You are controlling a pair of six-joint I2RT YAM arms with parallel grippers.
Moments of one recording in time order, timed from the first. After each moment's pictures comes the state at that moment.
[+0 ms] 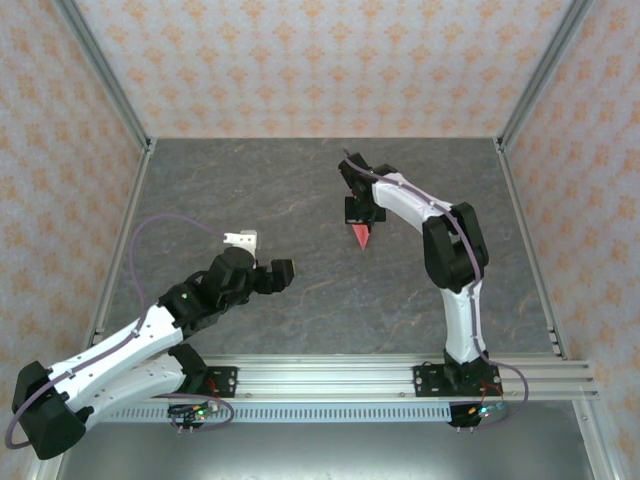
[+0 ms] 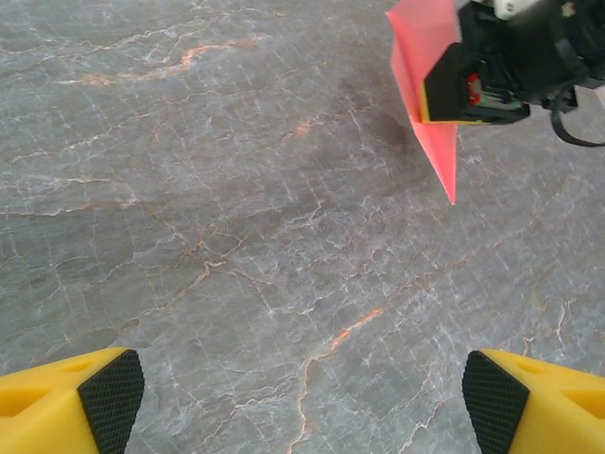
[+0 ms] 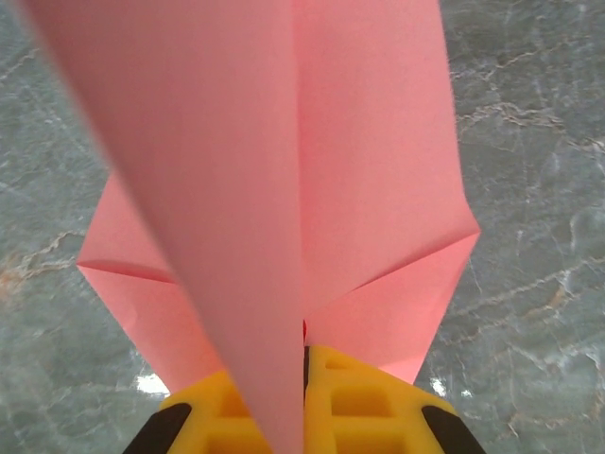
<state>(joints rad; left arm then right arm) -0.72 0.84 0.60 -0.39 -0.20 -0.64 0.49 2.12 1.71 -0.93 0.10 0.48</state>
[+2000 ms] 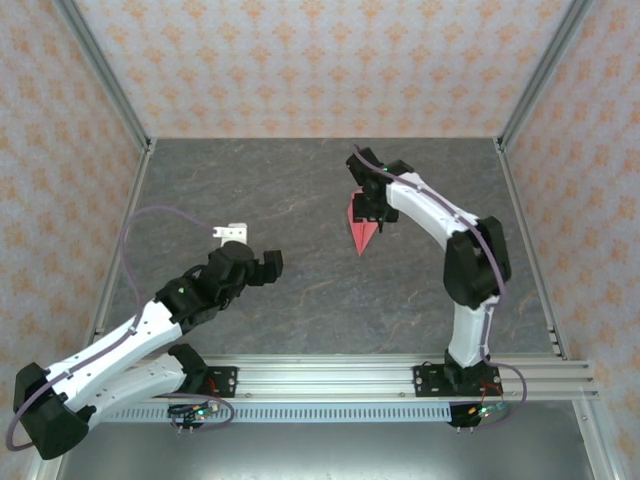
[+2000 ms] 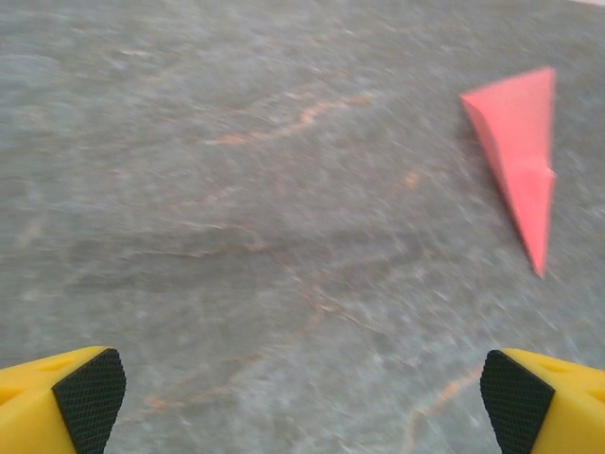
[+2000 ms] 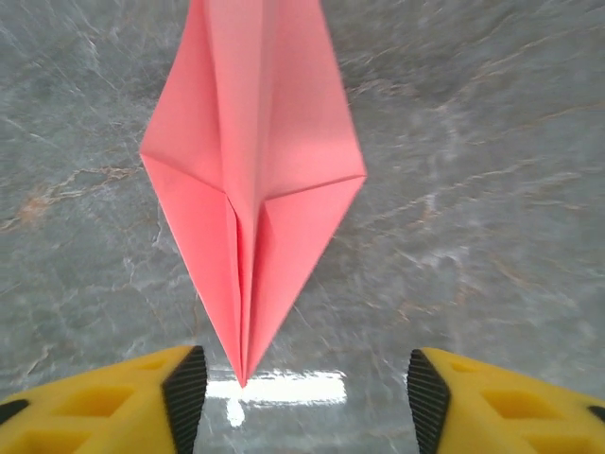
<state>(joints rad) -0.66 0.86 0.67 -0.51 -0.43 -0.59 0.50 1.85 1.60 -1.00 0.19 0.47</state>
